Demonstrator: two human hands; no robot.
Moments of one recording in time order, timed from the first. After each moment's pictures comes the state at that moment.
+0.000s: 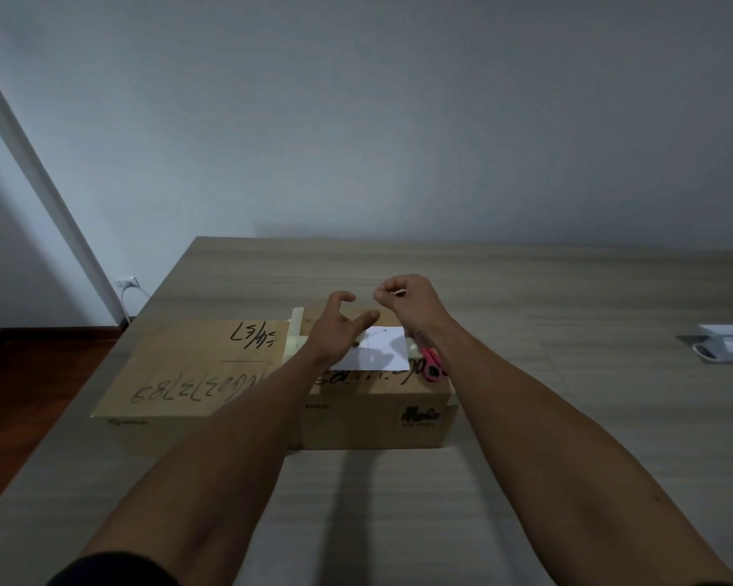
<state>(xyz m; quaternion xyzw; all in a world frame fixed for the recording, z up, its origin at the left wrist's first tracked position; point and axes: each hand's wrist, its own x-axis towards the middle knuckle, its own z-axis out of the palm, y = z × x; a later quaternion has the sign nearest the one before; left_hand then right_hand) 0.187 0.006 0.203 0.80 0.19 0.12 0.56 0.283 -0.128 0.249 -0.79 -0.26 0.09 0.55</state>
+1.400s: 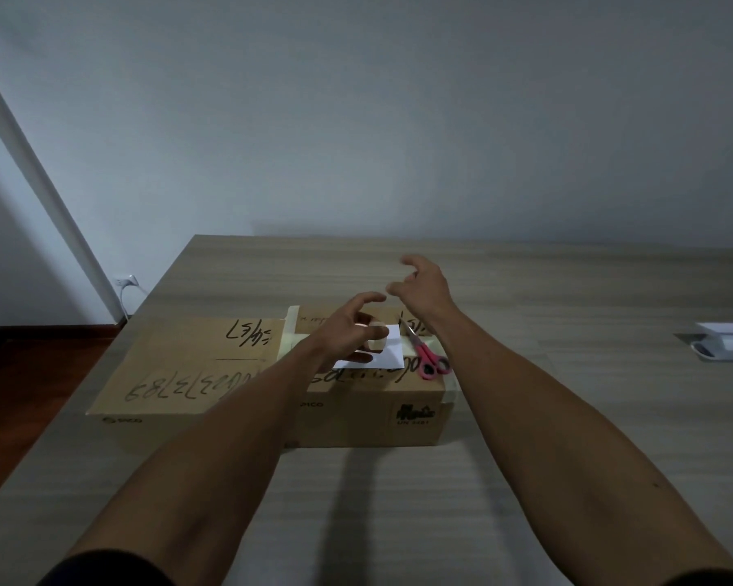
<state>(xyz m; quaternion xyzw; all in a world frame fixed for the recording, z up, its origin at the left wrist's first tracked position) 0.188 -0.010 0.221 0.74 0.13 -0.01 0.66 0.303 -0.140 0.261 -0.83 -0.19 0.06 0.51</state>
